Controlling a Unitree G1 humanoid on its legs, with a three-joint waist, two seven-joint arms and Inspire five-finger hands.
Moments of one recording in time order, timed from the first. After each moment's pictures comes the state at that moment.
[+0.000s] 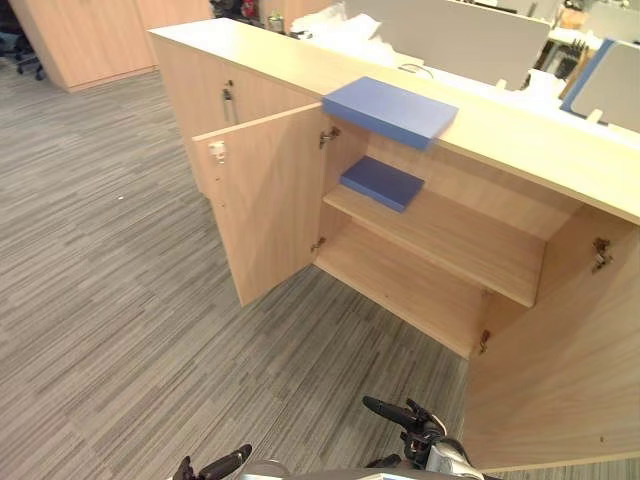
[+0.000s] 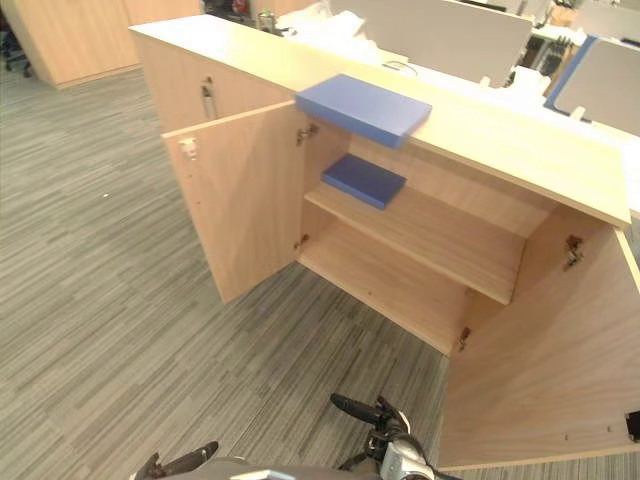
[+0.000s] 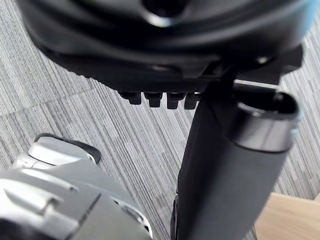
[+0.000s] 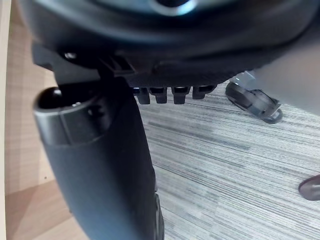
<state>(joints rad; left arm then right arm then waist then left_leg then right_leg) 0.17 0.04 0.37 0.99 -0.14 -0.08 0.15 -0.05 0.05 -0.29 1.08 0.11 0.01 -0.03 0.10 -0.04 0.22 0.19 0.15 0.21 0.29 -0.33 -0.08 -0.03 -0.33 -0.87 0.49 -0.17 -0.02</state>
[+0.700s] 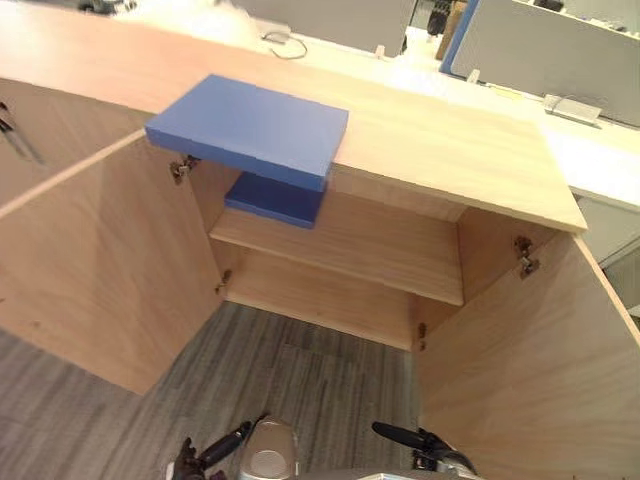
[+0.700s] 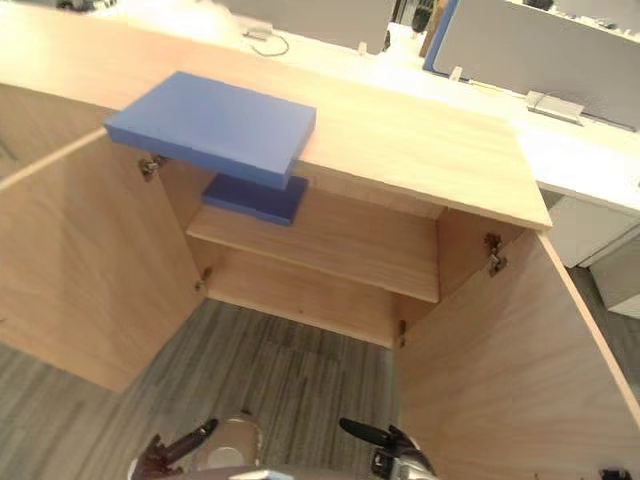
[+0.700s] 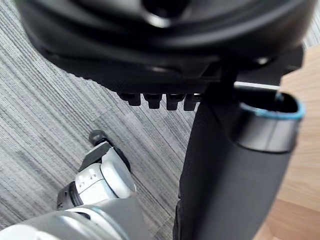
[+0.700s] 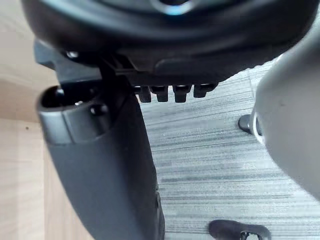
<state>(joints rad) 0.17 0.03 0.40 0.91 -0.24 -0.10 0.15 -0.08 0.04 -0.28 1.19 0.11 0.04 -0.08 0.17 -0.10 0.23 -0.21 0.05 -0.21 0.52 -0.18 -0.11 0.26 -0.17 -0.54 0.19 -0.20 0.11</state>
